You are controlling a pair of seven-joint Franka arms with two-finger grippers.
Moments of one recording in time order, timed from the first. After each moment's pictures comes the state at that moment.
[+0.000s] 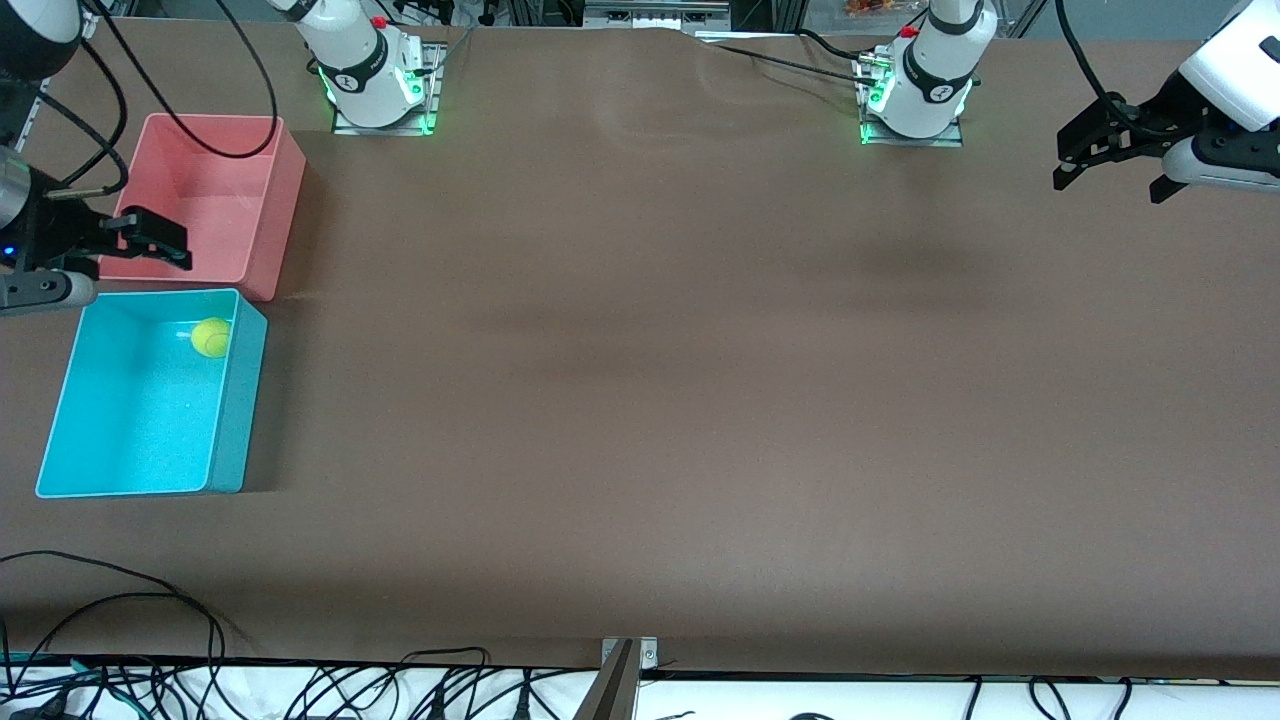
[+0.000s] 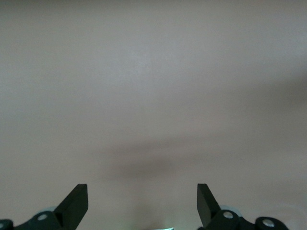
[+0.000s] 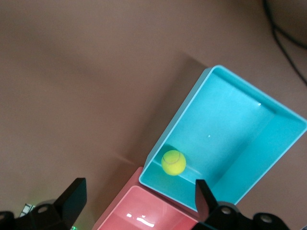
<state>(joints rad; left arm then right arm) -0.05 -0.04 -0.07 -1.48 -0.03 1.41 0.00 0.06 0.17 -0.01 -1.39 -0.03 1.45 -0.09</state>
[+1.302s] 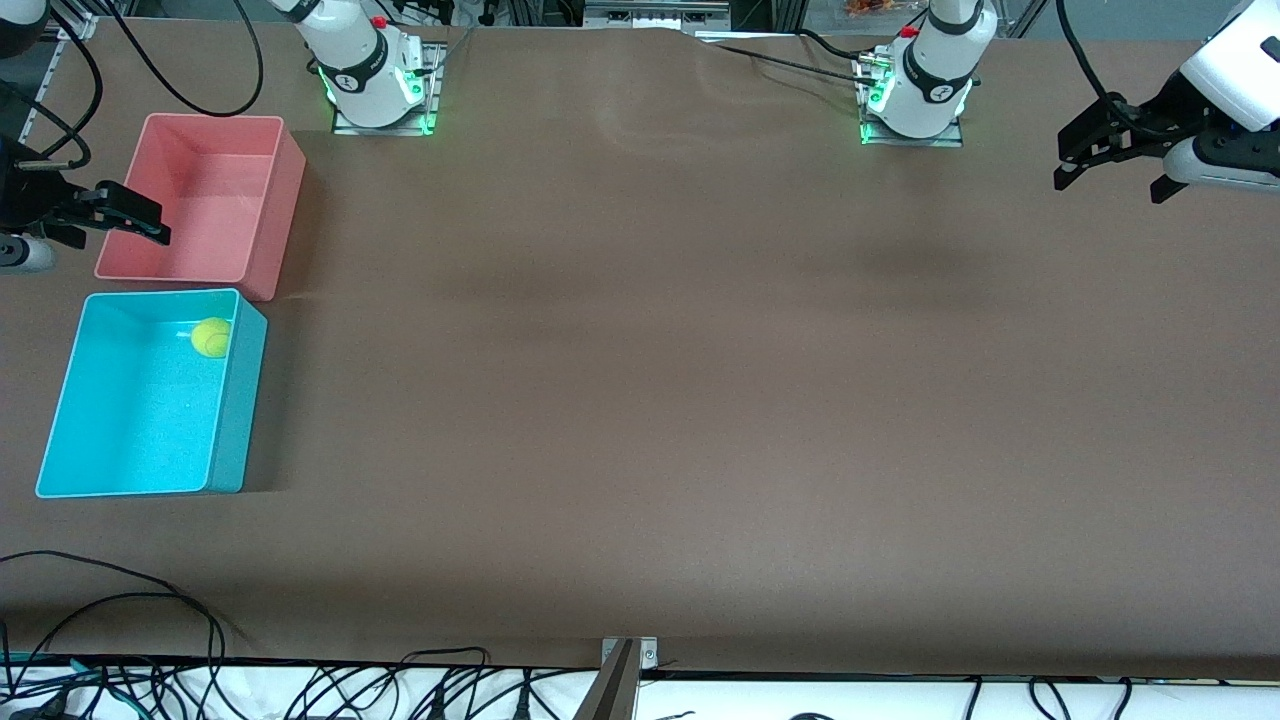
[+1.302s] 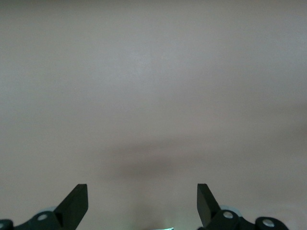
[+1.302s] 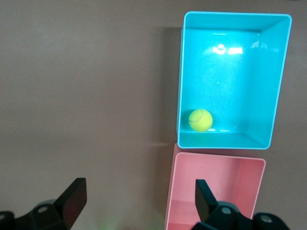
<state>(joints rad) -0.05 -0.04 -0.07 -1.48 -0.03 1.41 0.00 -0.01 0.01 -0.05 -1.66 -0.01 1.56 -0.12</state>
